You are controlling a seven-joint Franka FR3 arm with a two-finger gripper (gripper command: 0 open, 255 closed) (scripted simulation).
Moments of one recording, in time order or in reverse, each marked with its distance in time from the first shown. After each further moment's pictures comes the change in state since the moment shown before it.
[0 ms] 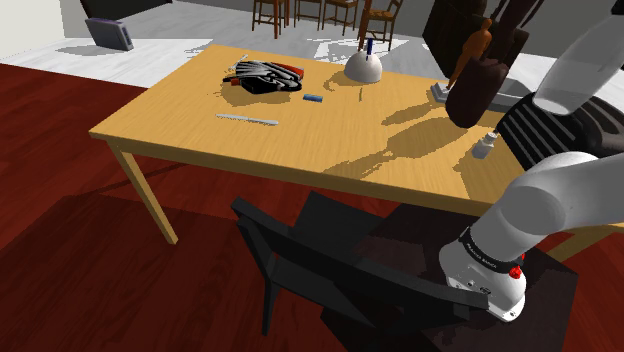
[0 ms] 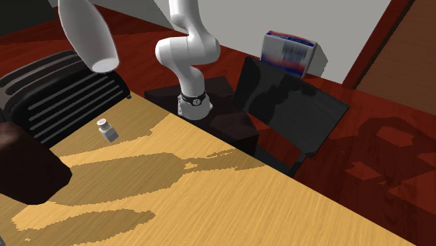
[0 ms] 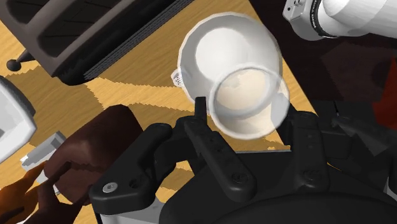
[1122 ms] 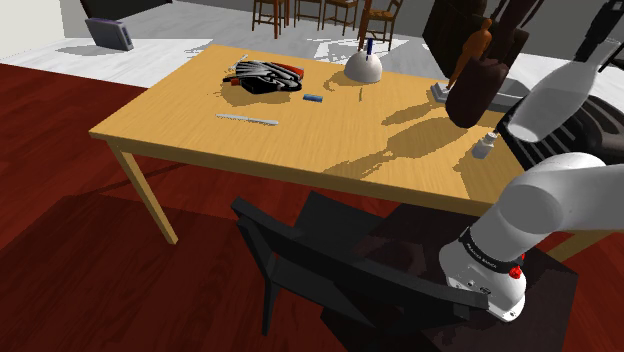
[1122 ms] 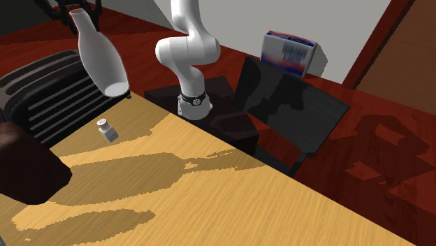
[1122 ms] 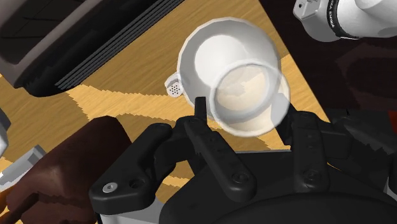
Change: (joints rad) arm -0.031 -0.157 -0.016 -0.344 -0.030 0.185 0.068
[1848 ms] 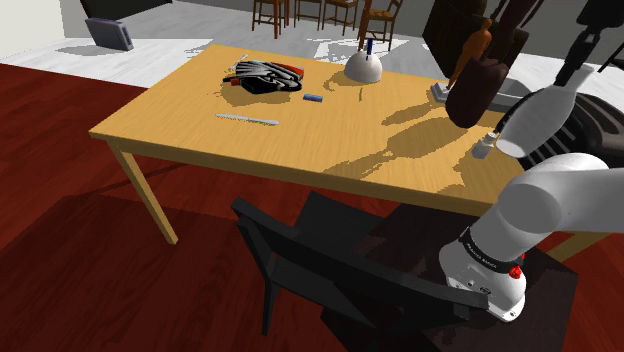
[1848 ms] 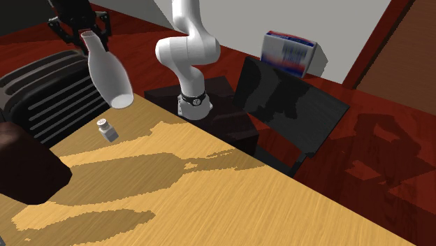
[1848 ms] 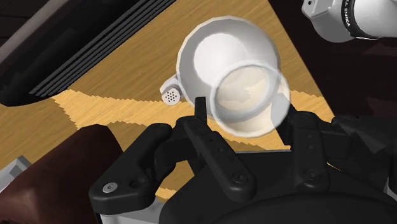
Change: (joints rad) arm -0.017 -0.067 -0.031 -0.181 -0.030 0.114 0.031
